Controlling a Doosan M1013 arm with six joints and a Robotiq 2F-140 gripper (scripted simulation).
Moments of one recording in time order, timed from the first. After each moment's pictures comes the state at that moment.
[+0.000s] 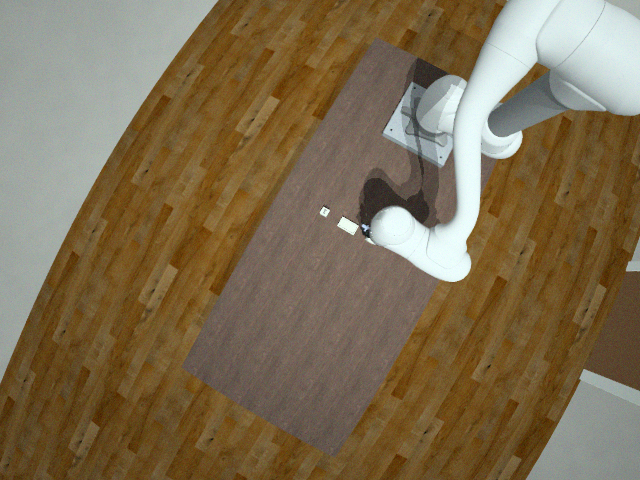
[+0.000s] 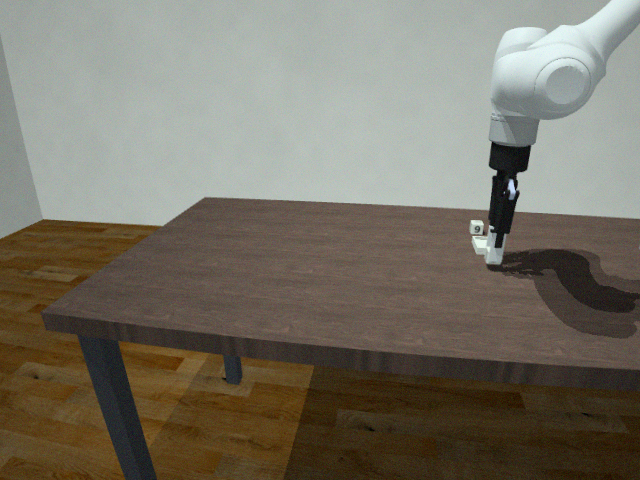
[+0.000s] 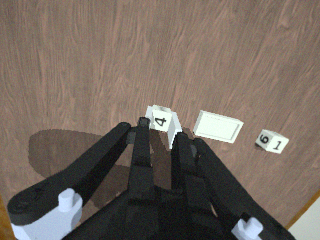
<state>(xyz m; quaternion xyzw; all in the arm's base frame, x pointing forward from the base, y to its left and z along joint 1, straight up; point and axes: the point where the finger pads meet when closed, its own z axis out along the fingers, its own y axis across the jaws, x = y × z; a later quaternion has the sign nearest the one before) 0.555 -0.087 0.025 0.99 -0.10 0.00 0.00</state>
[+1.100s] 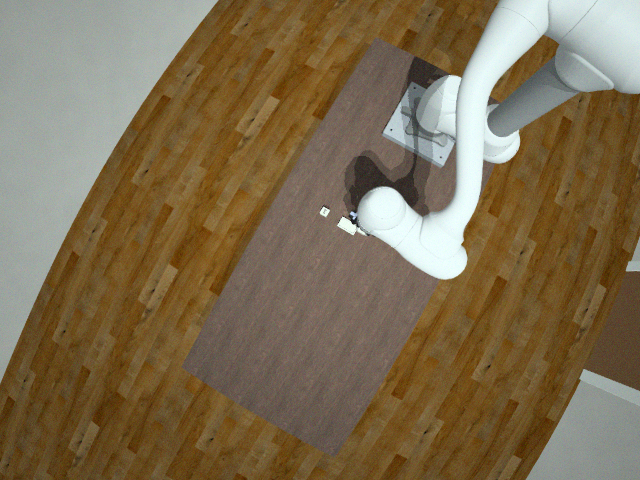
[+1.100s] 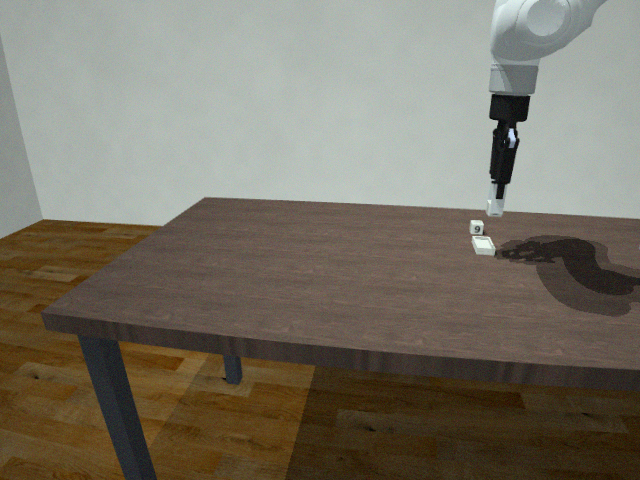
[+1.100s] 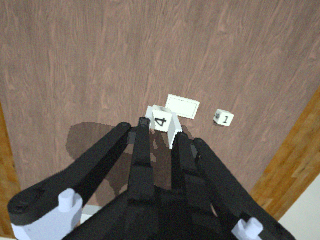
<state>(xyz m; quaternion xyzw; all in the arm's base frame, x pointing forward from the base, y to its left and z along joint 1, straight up) 0.545 -0.139 0.116 0.99 -0.10 0.00 0.00</state>
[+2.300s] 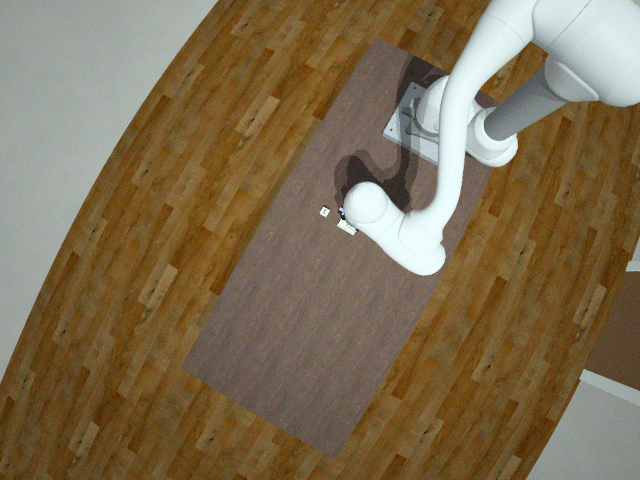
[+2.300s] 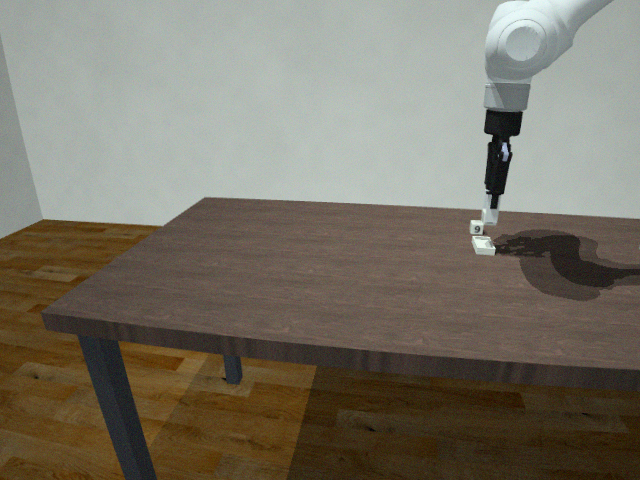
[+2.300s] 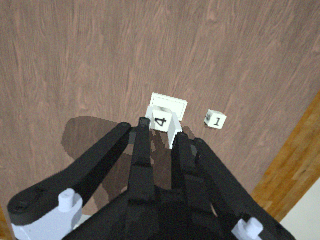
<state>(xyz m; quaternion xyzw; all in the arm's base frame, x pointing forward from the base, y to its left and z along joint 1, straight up) 0.537 -0.175 0.082 0.99 -0.10 0.00 0.00</state>
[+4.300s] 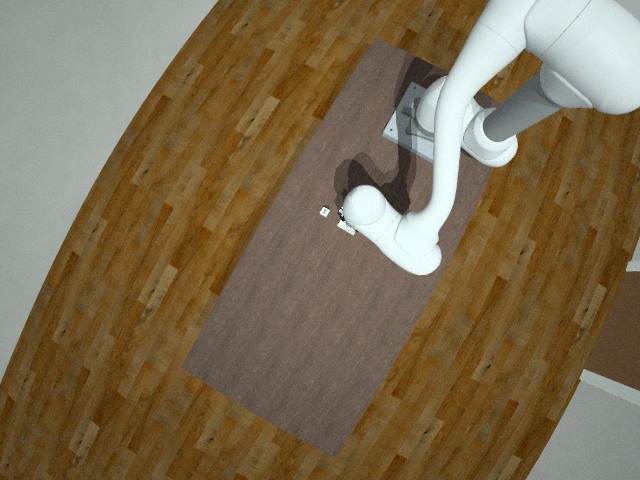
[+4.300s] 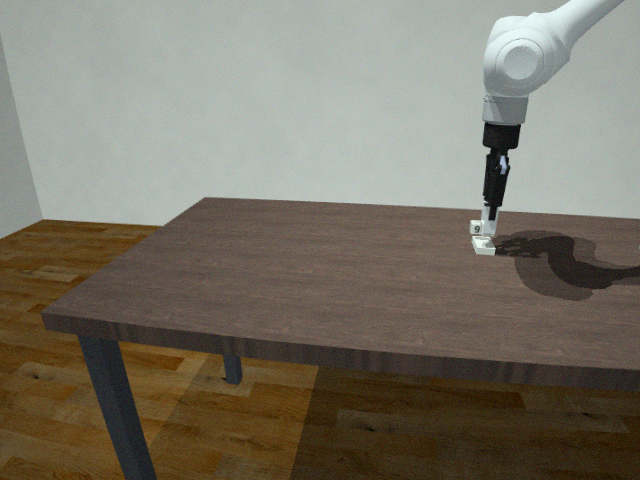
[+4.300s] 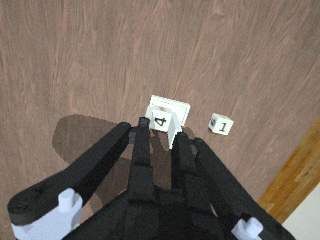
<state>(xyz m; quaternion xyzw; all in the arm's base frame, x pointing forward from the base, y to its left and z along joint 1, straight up) 0.537 -0.175 0.054 0.99 -0.10 0.00 0.00</state>
